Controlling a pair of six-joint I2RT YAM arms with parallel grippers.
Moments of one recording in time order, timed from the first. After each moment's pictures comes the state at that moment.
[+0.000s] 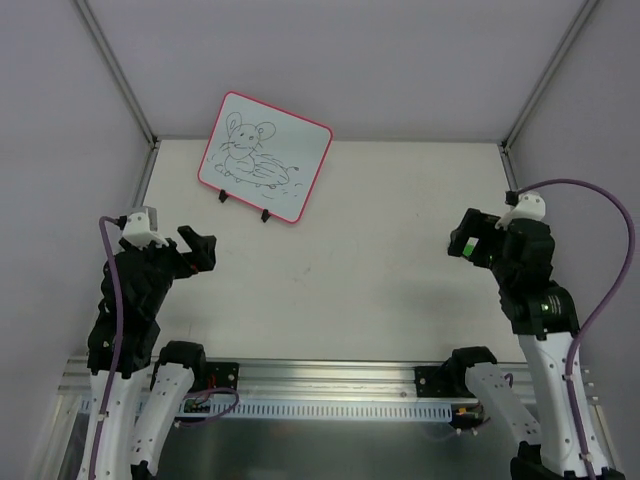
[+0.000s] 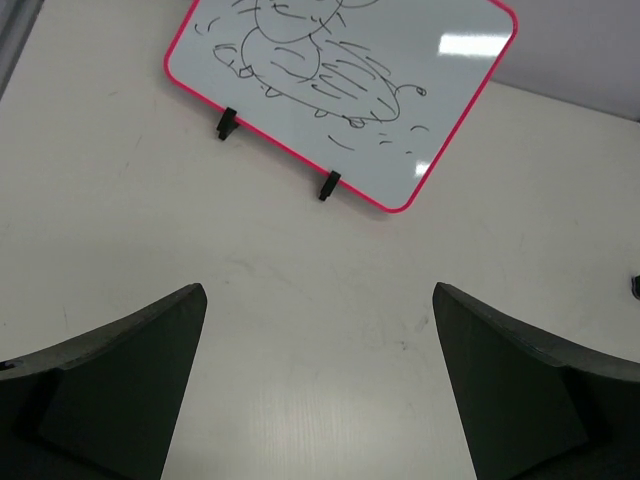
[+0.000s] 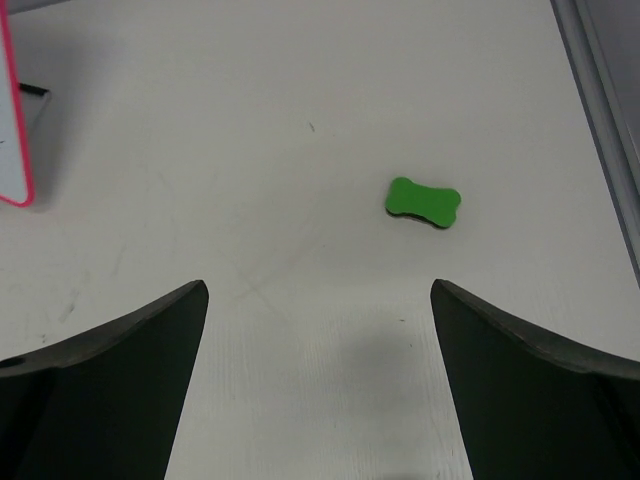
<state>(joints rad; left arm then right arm) -0.09 0.40 0.84 -0.64 0.00 -0.32 0.14 0.62 0.99 -0.78 0.09 0.22</state>
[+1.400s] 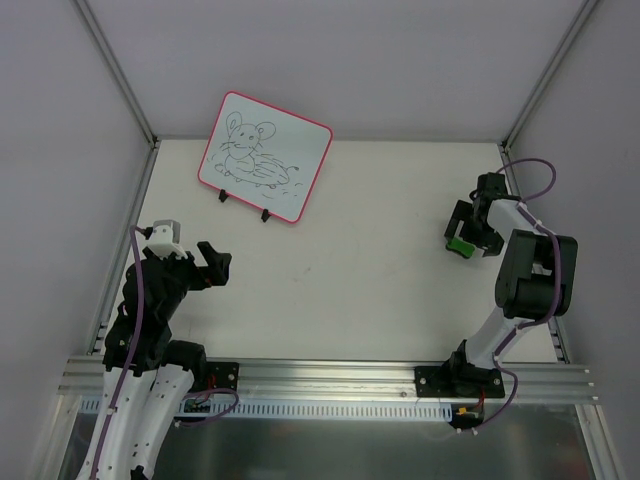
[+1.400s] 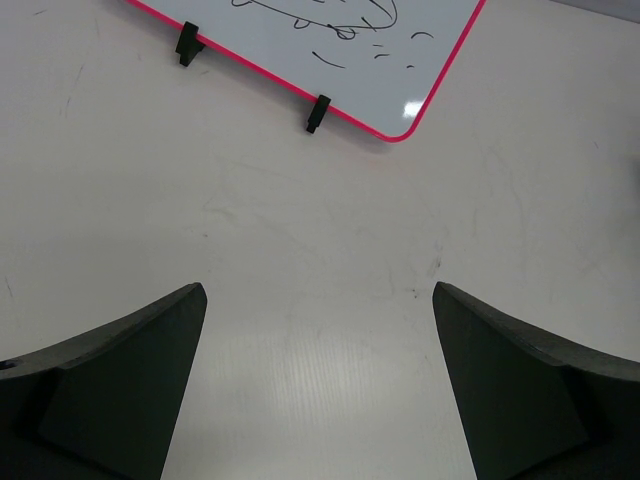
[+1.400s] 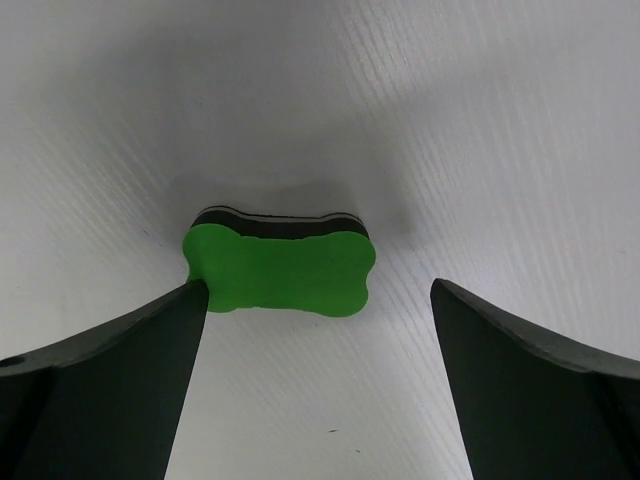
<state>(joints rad) -0.15 0.34 0.63 -0.60 0.04 -0.30 -0.13 1.75 1.14 -0.61 0.14 0.25</state>
